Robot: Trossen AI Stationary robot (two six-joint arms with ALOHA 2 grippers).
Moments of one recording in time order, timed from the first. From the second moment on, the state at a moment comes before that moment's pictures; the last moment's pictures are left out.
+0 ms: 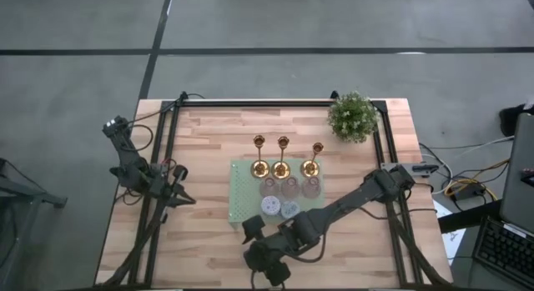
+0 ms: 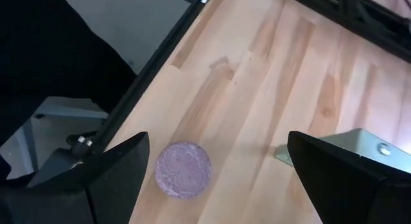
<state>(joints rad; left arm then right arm) -0.93 0.01 0.03 0.01 -0.62 0.05 0.50 2.26 2.22 -0.82 0.11 -0.05</state>
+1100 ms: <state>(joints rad) -0.93 0.02 0.01 0.05 -0.62 0.04 0.50 2.26 1.91 -0.57 0.06 -0.03</state>
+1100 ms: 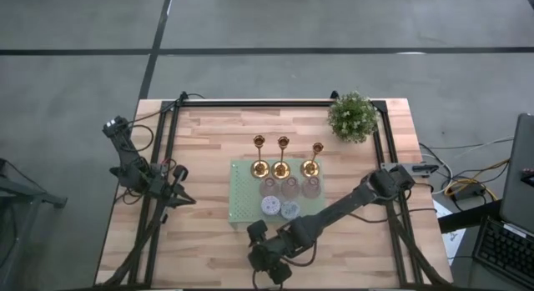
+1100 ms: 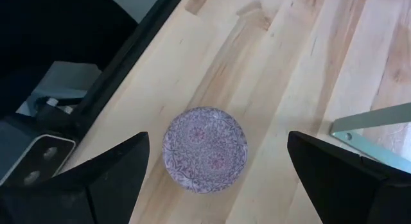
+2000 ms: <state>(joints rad) -0.93 0.02 0.01 0.05 -0.62 0.04 0.51 2.26 1.75 -0.35 0.05 0.00</state>
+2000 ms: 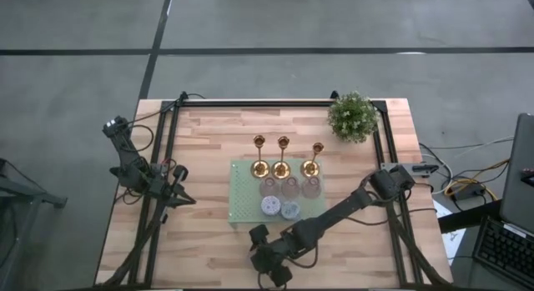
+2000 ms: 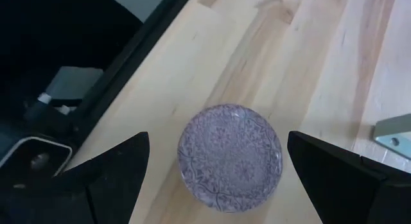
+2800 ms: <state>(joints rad) -0.93 0.02 0.01 0.05 -0.62 0.04 0.56 2.26 1.80 -0.40 0.05 -0.21</state>
